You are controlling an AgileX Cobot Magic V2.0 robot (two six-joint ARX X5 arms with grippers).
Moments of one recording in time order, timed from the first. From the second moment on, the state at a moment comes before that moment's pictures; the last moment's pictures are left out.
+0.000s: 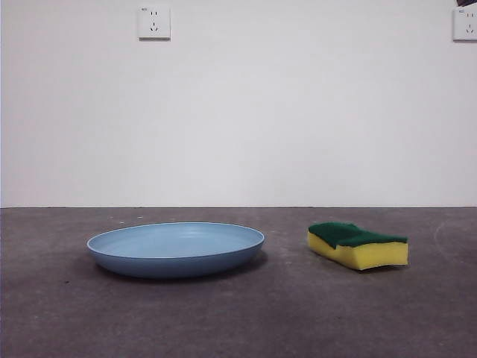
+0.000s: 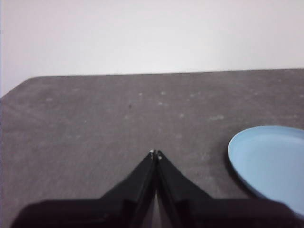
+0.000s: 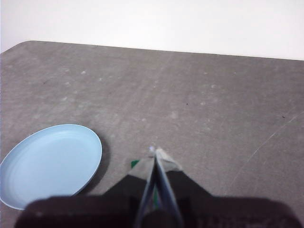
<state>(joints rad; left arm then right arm) -0.02 0.01 0.02 -0.10 0.02 -0.01 0.42 0.62 0.73 -0.41 0.08 0.05</state>
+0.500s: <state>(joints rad) 0.01 0.00 0.02 -0.16 0.03 -0.01 0.42 0.62 0.73 -0.41 0.08 0.05</state>
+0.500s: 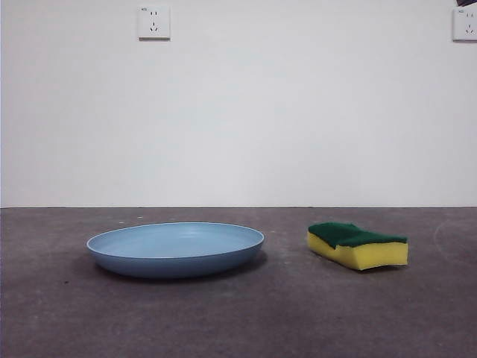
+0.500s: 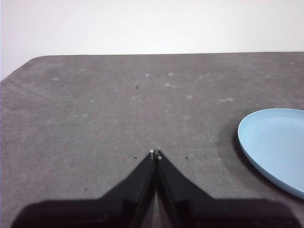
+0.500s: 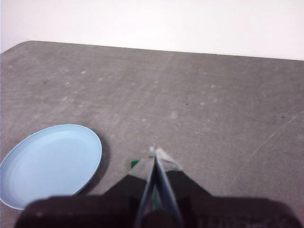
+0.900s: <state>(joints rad) 0.01 0.01 0.02 -0.19 0.03 -0.03 0.42 0.62 0.73 -0.41 0.08 0.05</state>
